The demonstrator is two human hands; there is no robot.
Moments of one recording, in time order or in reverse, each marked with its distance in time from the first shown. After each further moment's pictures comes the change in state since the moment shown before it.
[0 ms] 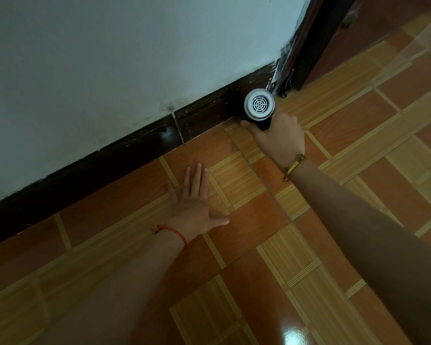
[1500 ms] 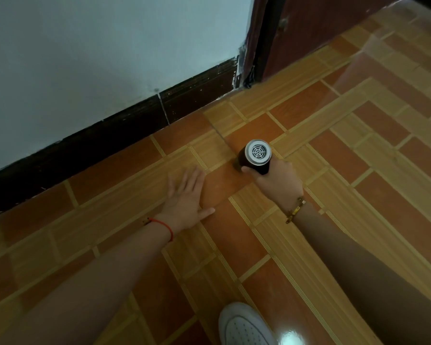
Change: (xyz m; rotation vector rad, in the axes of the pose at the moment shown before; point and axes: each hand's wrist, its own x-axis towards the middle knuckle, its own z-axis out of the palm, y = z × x) left_hand -0.090 0.033 0.060 -0.028 0.318 0.202; right_hand -0.191 0.053 -0.069 -0.004 -0.132 0.102
